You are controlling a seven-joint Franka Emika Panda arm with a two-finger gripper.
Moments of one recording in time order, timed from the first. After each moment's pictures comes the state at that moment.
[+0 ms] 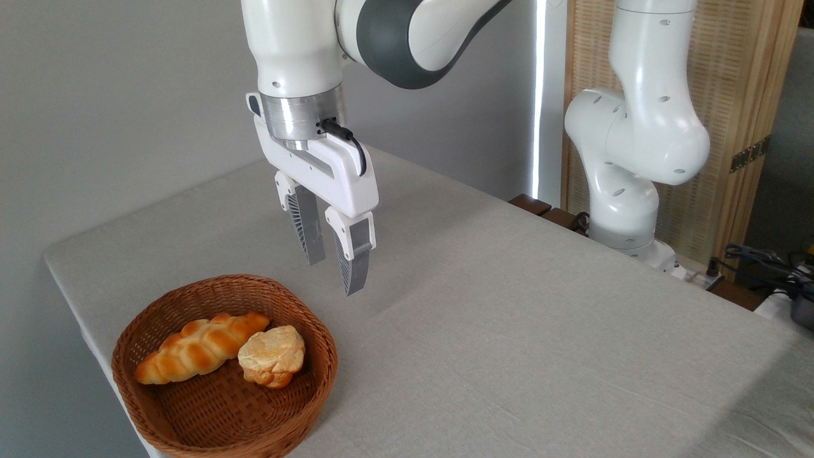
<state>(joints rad) -0.19 -0.10 0.07 -1.98 -0.04 1.93 0.68</state>
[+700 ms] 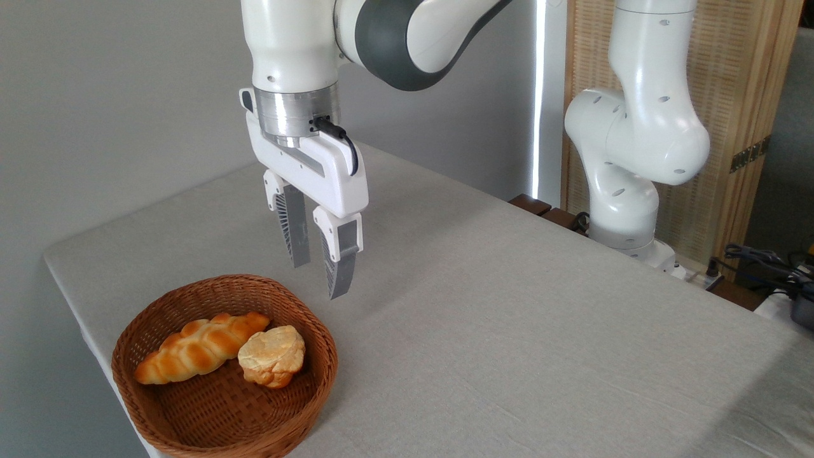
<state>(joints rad) -0.19 -0.09 0.07 -1.98 -0.04 2.00 0.68</state>
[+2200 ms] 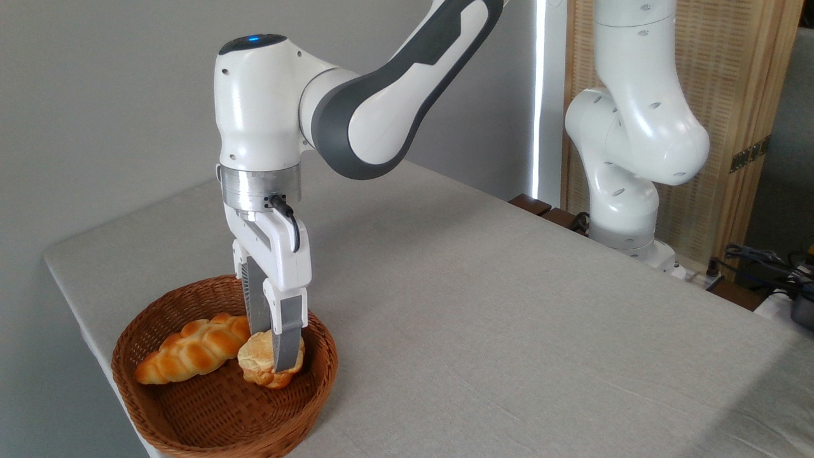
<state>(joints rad) -0.21 0.11 0.04 -1.98 0.09 2.32 0.69</state>
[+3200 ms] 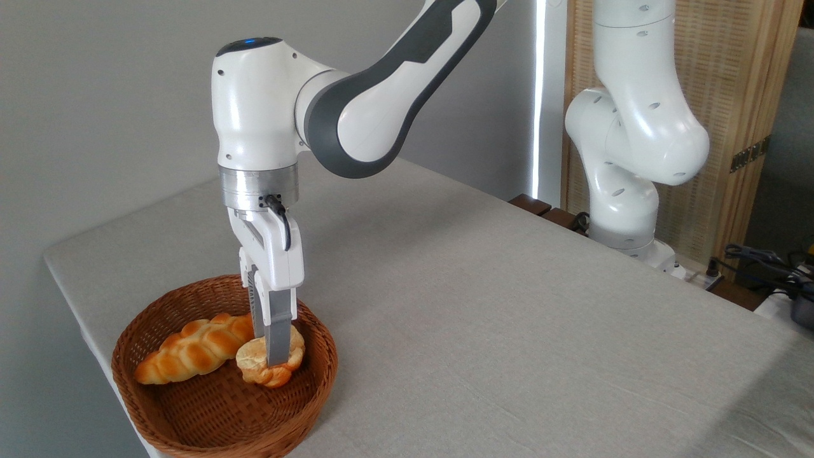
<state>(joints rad) -0.21 0.12 0.02 -1.97 0.14 2.33 0.70</state>
